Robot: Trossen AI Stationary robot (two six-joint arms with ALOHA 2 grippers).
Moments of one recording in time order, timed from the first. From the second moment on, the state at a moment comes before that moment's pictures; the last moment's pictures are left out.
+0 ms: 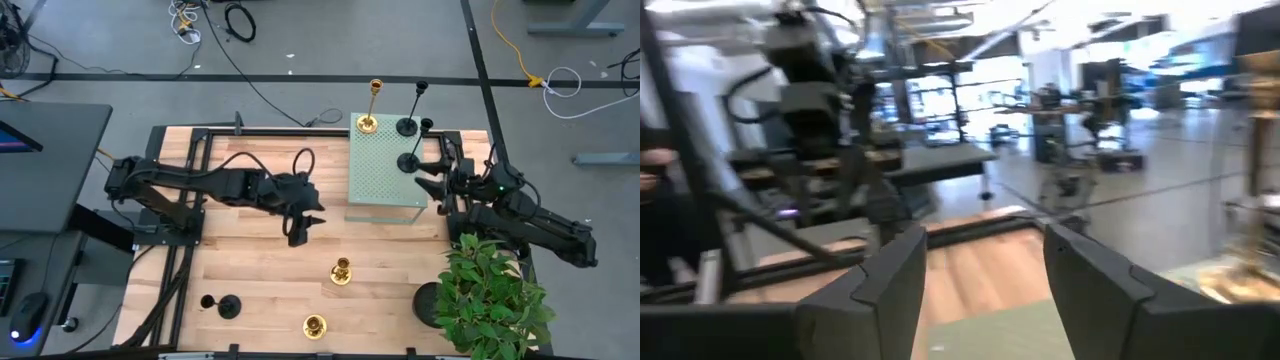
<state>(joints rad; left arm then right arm) -0.10 1.51 1.34 -0.46 -0.08 -0.09 -0.42 0.20 0.32 0.01 -0.21 0.15</state>
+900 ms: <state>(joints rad) -0.31 1.56 1.01 -0.02 -0.14 -0.20 0.06 0.35 0.32 0.22 -0.17 0.20</state>
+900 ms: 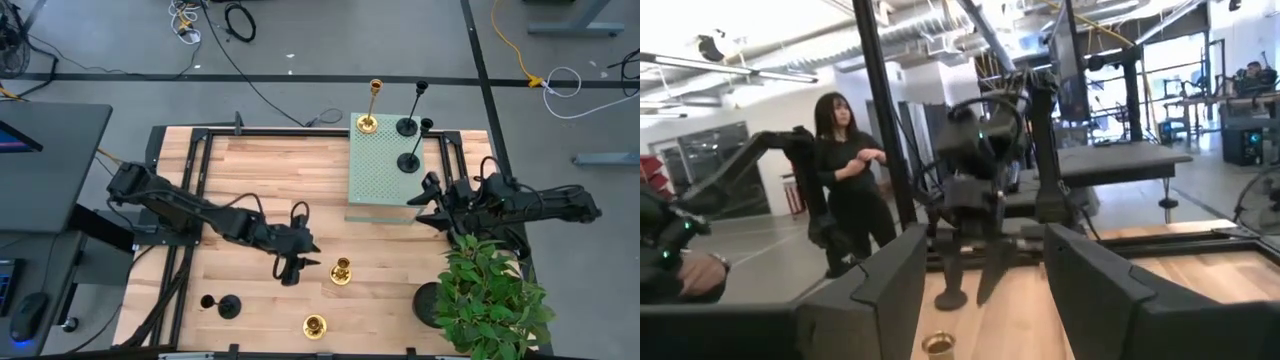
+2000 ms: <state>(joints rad) -0.33 1.91 0.94 0.63 -0.16 -0.12 0.18 0.44 0.32 0.35 -0.09 0.17</state>
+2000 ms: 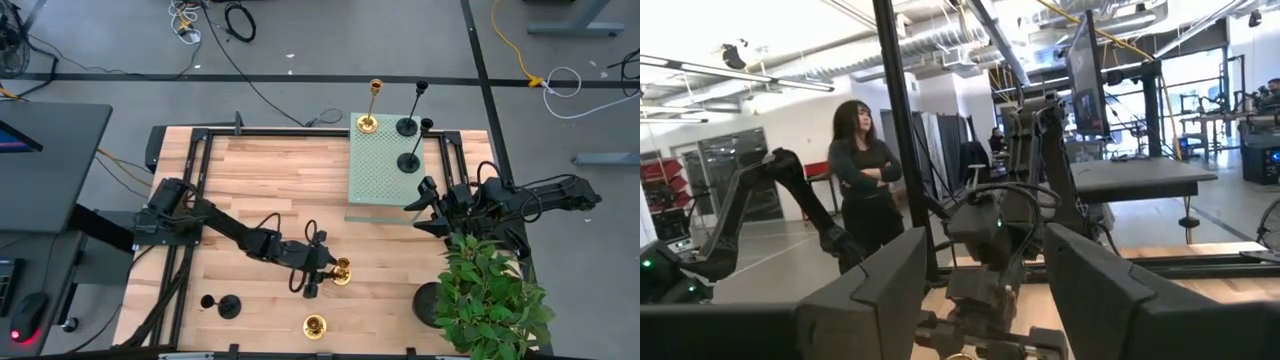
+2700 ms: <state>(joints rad) -0.32 1.97 0.94 0.73 -0.16 -0.12 0.18 0.44 0.32 0.35 -0.09 0.17</state>
